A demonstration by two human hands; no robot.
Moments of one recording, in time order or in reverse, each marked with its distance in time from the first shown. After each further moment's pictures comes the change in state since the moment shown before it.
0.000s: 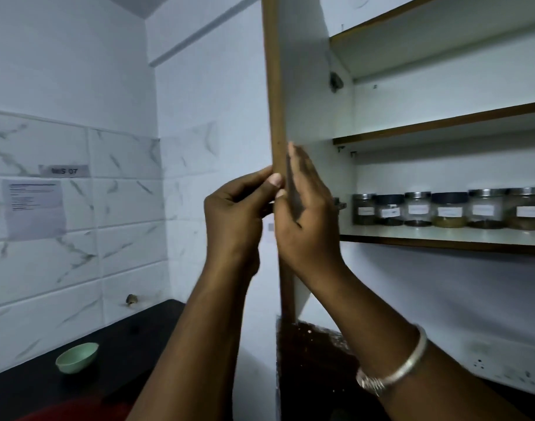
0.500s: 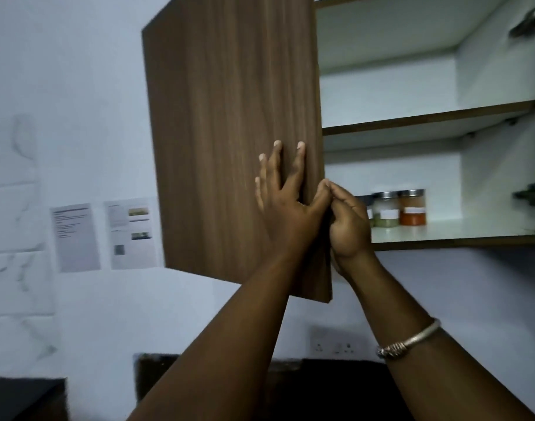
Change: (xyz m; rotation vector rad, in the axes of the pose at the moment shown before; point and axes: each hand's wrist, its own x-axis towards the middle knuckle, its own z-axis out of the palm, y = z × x) left_hand -0.042 -0.164 0.329 0.409 -0.248 0.461; right_hand 0.039 0.149 -0.298 0.261 0.271 0.435
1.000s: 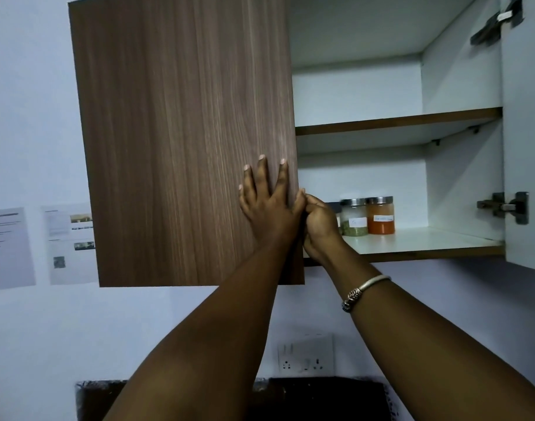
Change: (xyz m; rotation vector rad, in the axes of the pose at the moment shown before) left_hand 0.021 -0.066 0.123 0.398 -0.074 -0.035; right_hand 0.102 0.067 -0.055 0.047 0.111 0.333
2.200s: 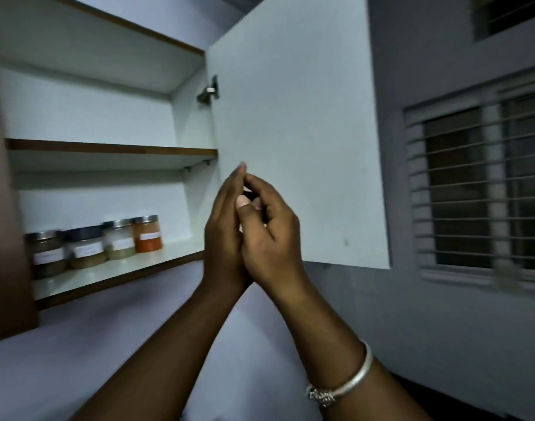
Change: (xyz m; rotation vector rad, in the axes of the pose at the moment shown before) left_hand -0.111 0.298 -0.116 -1.729 -0.406 -0.015; right_hand -0.257 -0.195 -0.121 -0.987 0.548 -0.860
